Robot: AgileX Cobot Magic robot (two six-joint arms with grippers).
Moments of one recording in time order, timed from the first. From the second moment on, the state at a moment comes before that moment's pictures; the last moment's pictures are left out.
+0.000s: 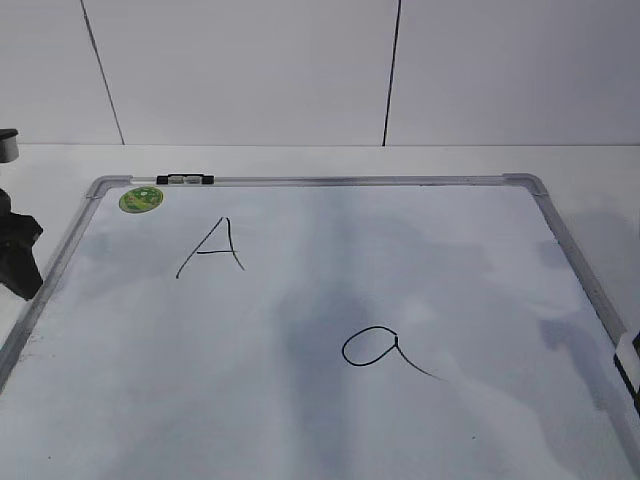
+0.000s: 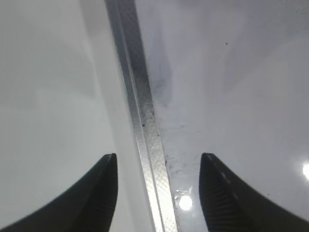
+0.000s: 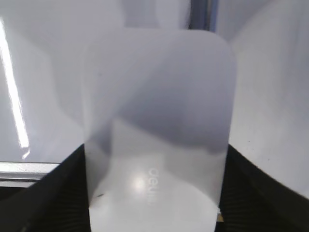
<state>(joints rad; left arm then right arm) -0.01 1.75 -1.12 -0.21 0.92 0.23 0.14 1.31 -0.79 0.04 1.11 0.08</state>
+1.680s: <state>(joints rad) 0.07 1.97 -1.28 -0.34 0.98 0.31 0.14 1.31 -0.79 0.06 1.09 0.08</state>
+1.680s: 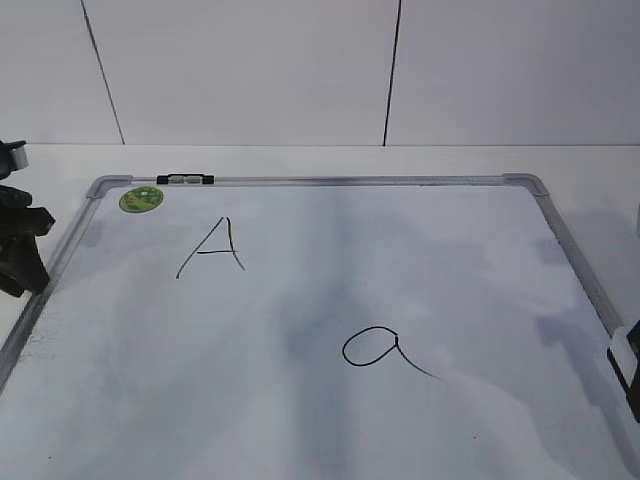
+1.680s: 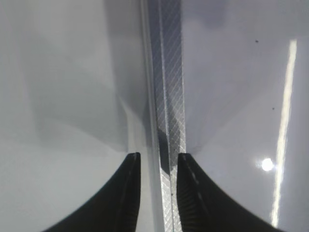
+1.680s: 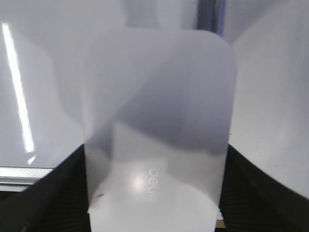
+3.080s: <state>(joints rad) 0.07 2.00 -1.29 -0.37 0.98 0.32 0.14 1.31 -0.79 0.11 1.06 0.08</state>
